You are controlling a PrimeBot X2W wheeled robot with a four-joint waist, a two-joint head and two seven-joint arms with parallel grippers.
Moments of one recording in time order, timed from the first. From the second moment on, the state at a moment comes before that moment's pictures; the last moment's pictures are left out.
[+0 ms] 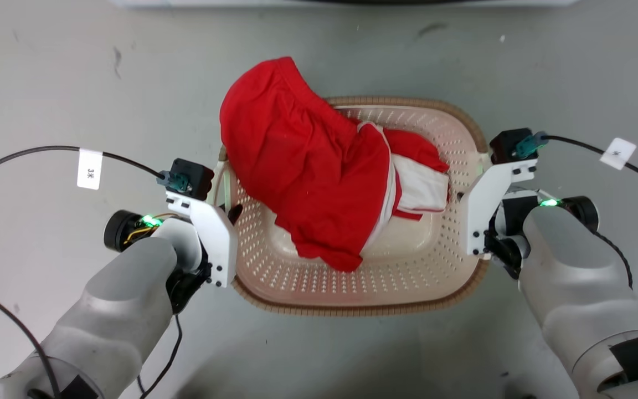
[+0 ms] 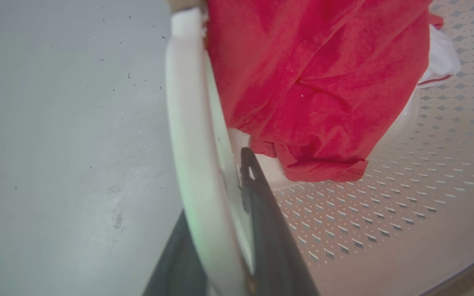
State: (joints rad) left arm -0.89 0.33 -1.06 0.97 -0.99 -0.13 0.01; right arm -0.94 -0.04 0.22 1.29 0.24 0.13 0.18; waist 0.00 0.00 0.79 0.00
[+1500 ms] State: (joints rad) left arm -0.66 0.52 -1.27 0.71 -1.42 -0.13 0.59; right arm -0.70 -0.04 0.55 1.18 0.52 0.13 0.83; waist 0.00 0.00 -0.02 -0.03
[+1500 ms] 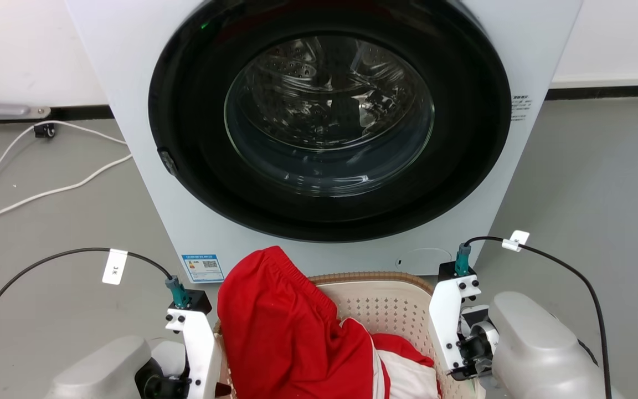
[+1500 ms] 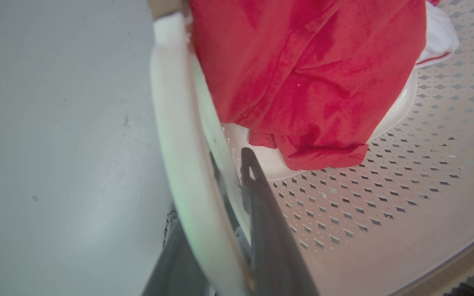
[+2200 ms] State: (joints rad) left arm -0.66 0.53 -1.27 0.71 -1.45 -0.13 0.68; right arm -0.71 -0.04 0.60 1.19 0.60 0.12 0.88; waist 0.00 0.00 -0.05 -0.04
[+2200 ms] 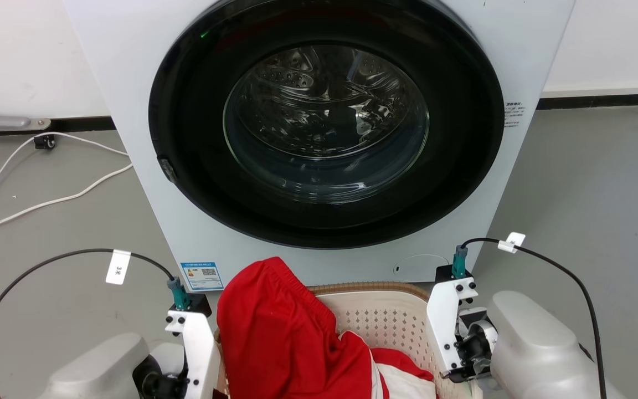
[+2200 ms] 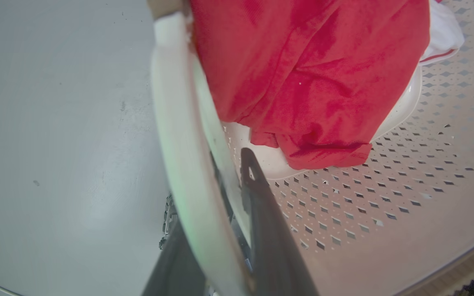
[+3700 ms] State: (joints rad) left arm -0.71 0.52 -1.28 0.75 -1.44 -0.13 0.67; right arm -0.75 -0.04 0.70 1.22 0.69 0.13 0.82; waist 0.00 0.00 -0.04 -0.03
